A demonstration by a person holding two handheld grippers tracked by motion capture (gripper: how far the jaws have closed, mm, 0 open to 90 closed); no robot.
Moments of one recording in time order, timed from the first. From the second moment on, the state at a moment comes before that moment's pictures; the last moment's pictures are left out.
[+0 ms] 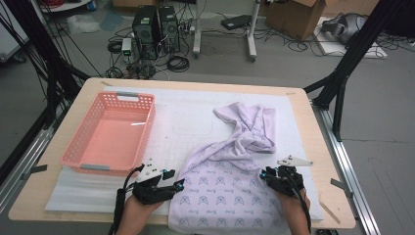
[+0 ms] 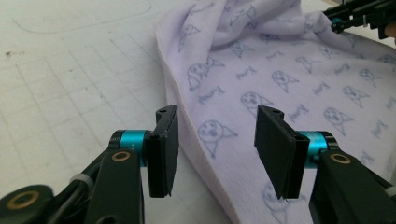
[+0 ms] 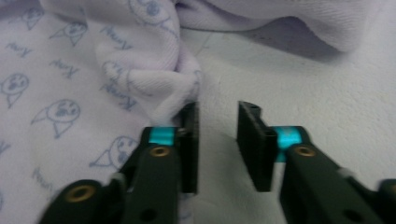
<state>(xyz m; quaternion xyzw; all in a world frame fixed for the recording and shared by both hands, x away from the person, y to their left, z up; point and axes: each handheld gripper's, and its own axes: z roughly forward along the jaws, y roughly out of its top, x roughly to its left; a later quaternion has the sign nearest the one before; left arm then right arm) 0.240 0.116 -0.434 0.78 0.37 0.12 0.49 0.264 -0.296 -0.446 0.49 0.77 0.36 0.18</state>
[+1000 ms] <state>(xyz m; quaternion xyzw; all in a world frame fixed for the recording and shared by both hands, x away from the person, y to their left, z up) 0.371 0.063 -0.435 0.77 0.40 0.11 0.49 0.300 -0.287 -0.446 0.42 0.81 0.39 0.12</state>
